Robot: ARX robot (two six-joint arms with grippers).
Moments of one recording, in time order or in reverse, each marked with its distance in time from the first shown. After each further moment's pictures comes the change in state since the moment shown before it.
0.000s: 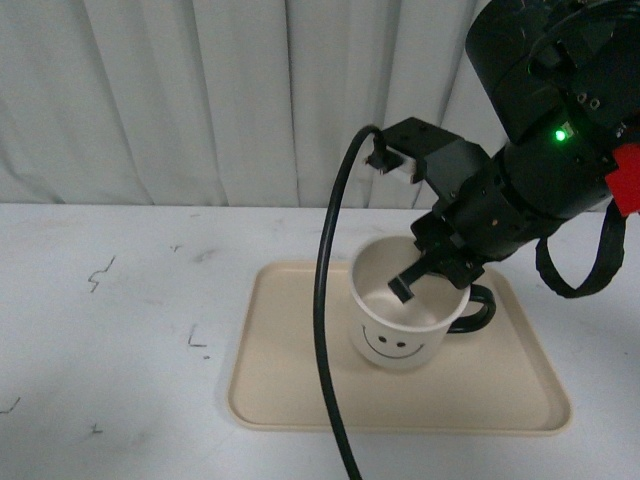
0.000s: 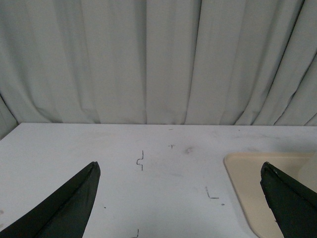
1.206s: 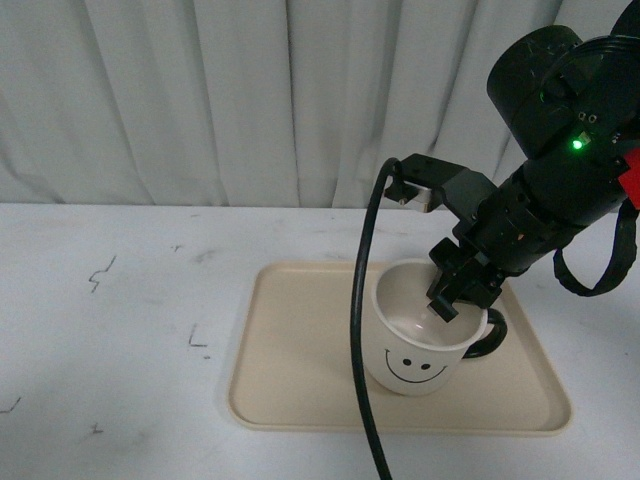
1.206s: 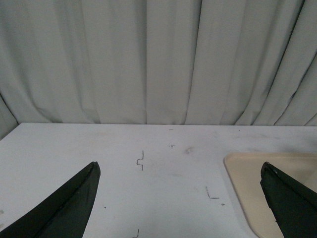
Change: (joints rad) left arm 0.000 0.000 0.000 0.000 0.000 0.000; right arm -0.084 0.116 0.131 -0.173 -0.164 -0.177
